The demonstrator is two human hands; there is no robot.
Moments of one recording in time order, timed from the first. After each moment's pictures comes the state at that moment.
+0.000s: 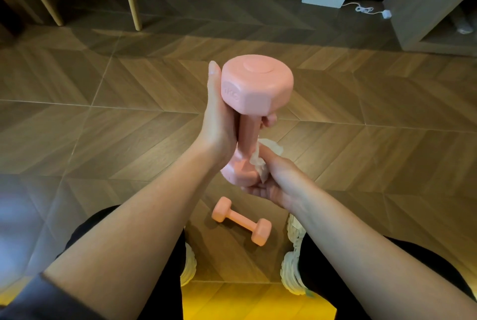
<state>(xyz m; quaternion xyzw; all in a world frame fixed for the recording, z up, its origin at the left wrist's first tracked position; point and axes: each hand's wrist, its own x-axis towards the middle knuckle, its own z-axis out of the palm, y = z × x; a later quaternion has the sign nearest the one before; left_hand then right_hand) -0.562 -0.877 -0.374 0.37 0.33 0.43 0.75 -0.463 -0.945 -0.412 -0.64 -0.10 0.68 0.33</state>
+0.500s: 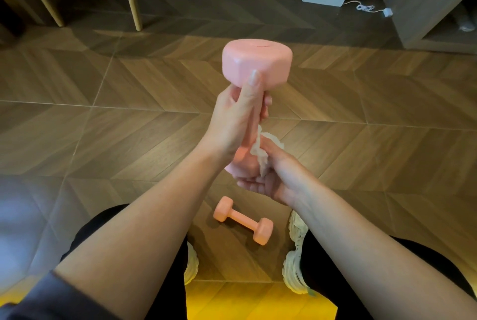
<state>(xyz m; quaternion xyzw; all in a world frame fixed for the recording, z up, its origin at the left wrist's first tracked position) -0.560 -0.879 -0.376 0.48 0.37 0.45 0.65 -0.462 -0.941 -0.409 -0.60 -0.09 0.71 0.35</state>
